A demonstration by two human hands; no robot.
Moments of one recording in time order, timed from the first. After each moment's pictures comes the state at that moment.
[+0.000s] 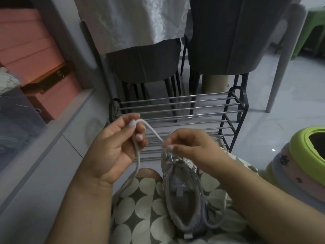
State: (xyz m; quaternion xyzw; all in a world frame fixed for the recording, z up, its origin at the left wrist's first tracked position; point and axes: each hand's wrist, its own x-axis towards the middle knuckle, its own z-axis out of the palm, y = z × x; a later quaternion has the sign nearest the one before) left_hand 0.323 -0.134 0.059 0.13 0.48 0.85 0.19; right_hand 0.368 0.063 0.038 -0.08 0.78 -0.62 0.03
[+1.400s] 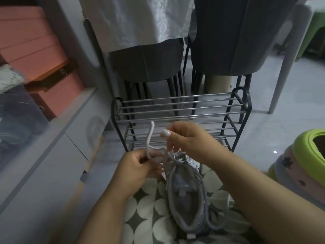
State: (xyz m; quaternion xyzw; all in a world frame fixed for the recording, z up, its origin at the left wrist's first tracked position) left_hand 0.337 -0.122 0.001 0.05 0.73 0.67 0.14; right_hand 0.345 0.055 0.042 -0.09 0.84 -0.53 0.01
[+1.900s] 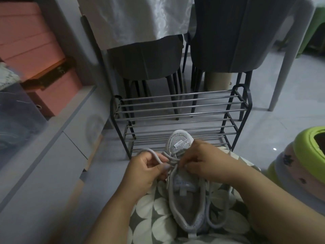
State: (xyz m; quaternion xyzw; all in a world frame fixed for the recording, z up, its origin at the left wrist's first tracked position) left_hand 0.338 -0.108 -0.021 0.08 0.75 0.65 0.12; right_hand 0.364 0.085 0.012 -0.14 0.94 -0.29 0.07
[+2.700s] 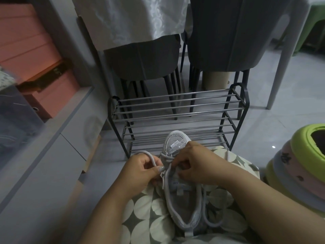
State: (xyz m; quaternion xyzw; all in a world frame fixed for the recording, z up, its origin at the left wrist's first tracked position) left_hand 0.324 -0.122 -0.027 0.12 0.81 0.55 0.15; right_hand 0.358 0.075 0.001 -0.18 0.95 -0.26 0.01
